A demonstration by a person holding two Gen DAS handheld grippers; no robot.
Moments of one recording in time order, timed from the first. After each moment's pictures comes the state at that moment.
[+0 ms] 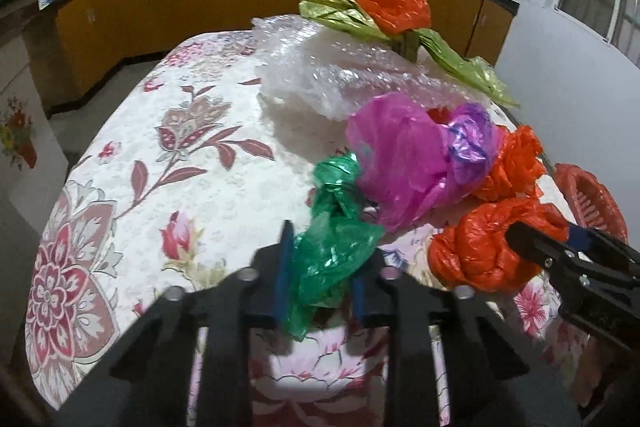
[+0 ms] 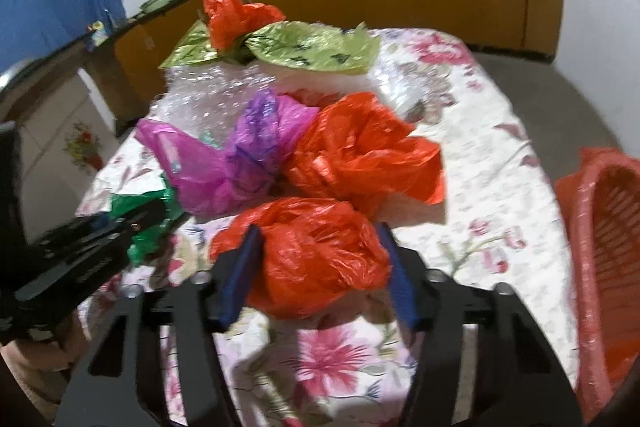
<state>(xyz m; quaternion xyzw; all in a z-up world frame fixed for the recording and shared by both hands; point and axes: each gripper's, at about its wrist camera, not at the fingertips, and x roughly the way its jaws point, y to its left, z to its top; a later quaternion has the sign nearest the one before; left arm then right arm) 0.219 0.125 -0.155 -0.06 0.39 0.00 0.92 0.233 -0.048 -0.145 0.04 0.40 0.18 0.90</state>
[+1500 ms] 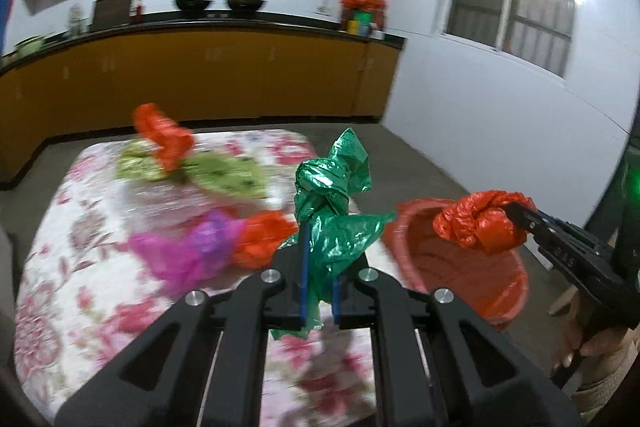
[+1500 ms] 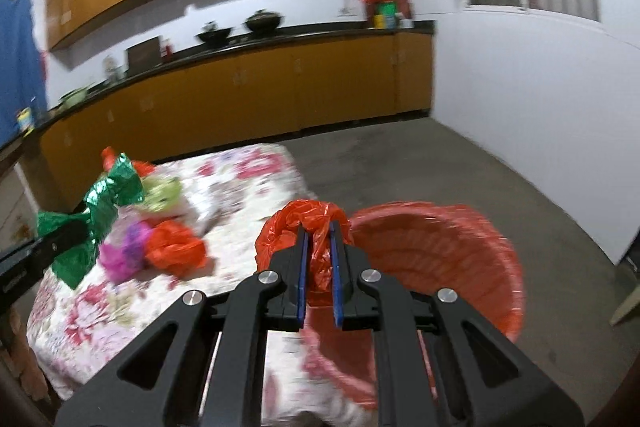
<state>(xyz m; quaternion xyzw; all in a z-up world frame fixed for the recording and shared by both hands) 0.155 -0.021 -0.030 -0.03 0.28 -0.18 0.94 0.131 -0.231 -0.042 0.07 0.25 -0.04 0.97</state>
